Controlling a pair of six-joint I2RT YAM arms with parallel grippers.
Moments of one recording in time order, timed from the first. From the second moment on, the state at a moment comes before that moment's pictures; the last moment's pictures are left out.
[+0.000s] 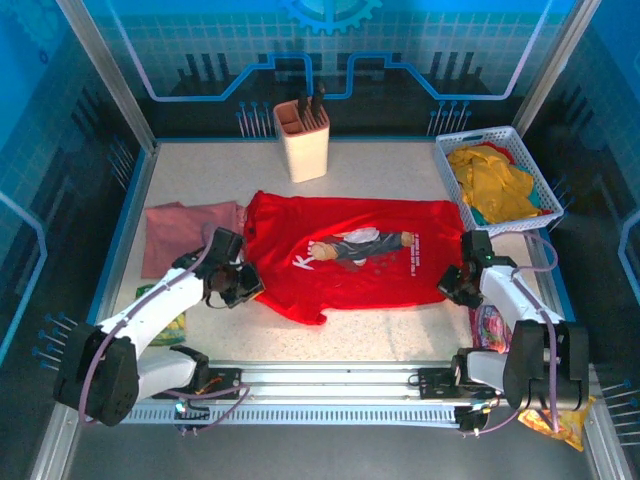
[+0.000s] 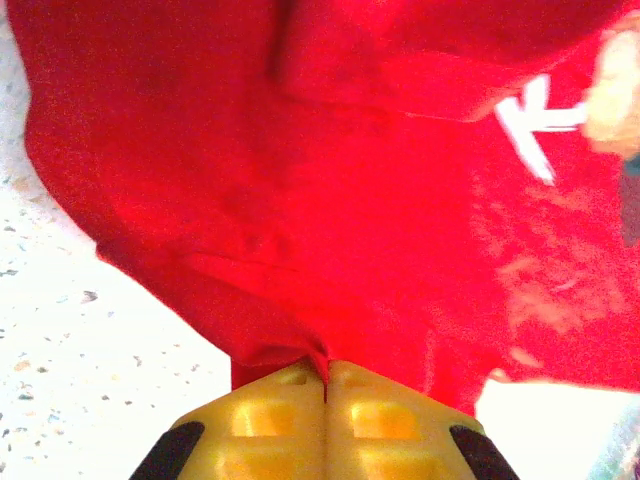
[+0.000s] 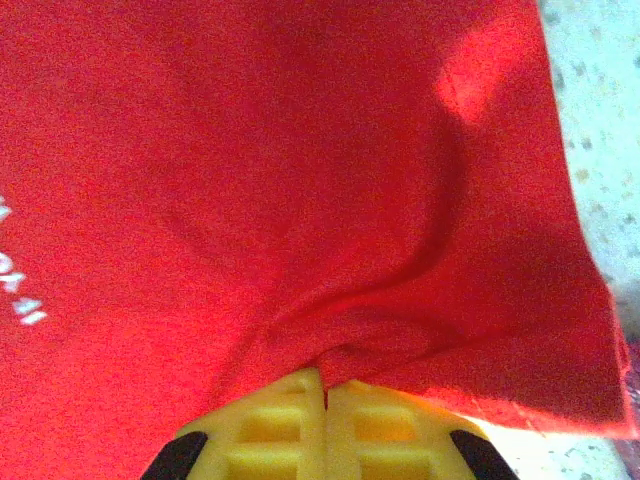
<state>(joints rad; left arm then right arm) -0.30 1.18 0.72 -0.71 0.28 -0.87 -0.07 1.22 0.63 -0.73 -0.06 0.60</state>
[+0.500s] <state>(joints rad) -0.21 1.73 1.20 -0.79 0.36 -0.67 -0.10 1.49 0.87 -0.69 -0.09 0.55</state>
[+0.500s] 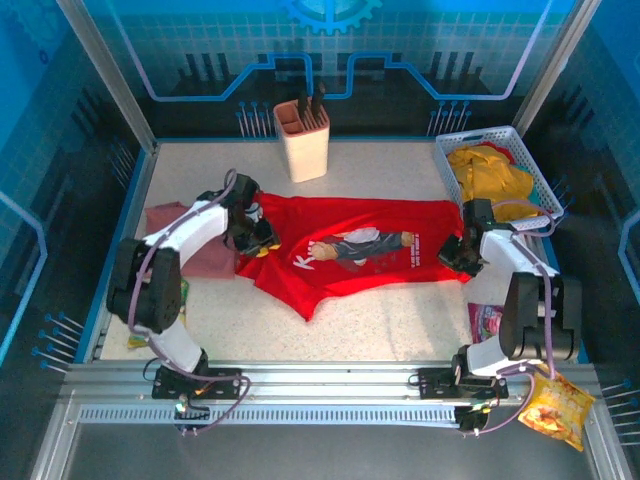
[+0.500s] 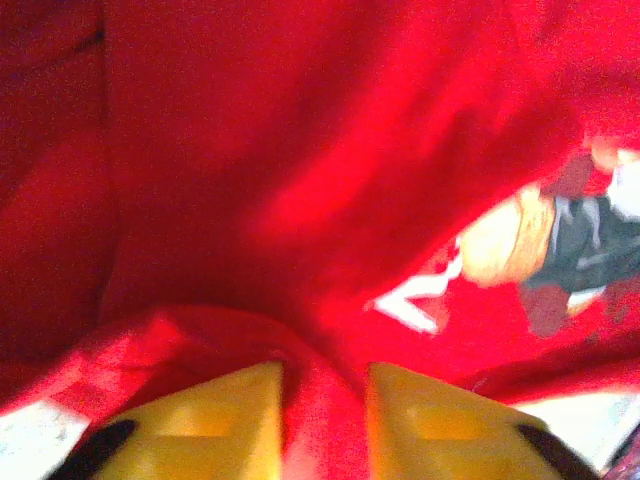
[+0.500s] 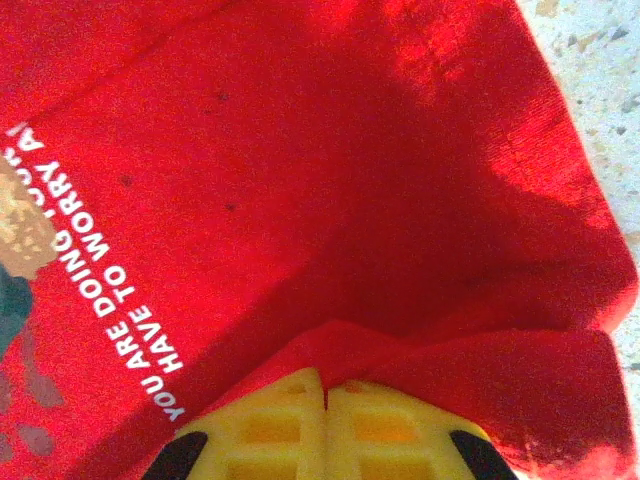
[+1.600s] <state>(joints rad) -0.18 1.51 0.74 -0.56 0.34 -0.75 -0.12 1.47 0.80 -0.65 -0.13 0.51</state>
